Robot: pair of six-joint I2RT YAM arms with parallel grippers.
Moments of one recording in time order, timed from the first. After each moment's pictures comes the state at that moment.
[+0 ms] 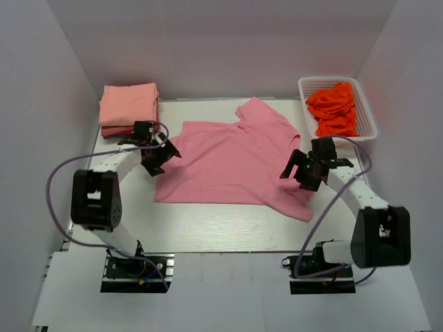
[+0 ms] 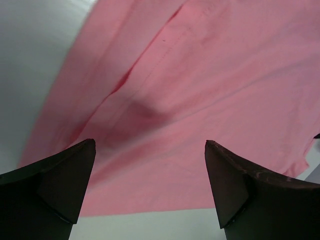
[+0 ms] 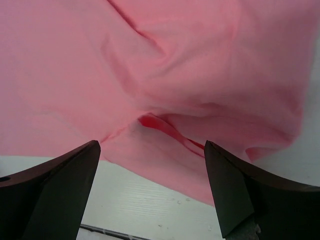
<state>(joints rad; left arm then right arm) -0.09 1.63 1.06 -0.44 0.17 -0.77 0.11 1.29 0.82 -0.53 -0.19 0.50</state>
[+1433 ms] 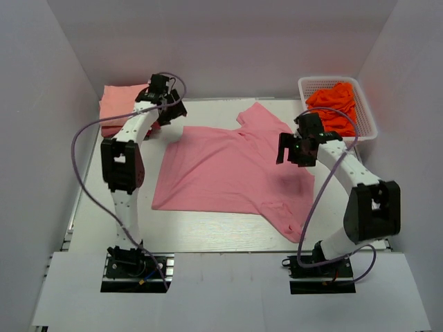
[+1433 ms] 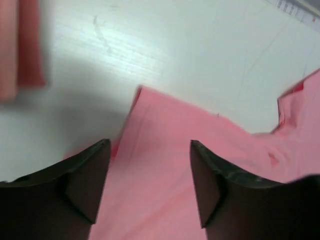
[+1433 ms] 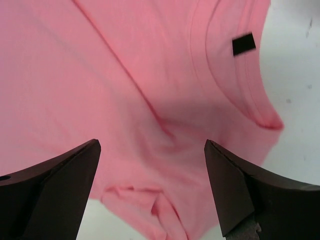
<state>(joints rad) -0.17 2.15 1.95 -0.68 -0.02 -0.56 0.22 1.51 1.17 -0.70 -0.07 0.26</state>
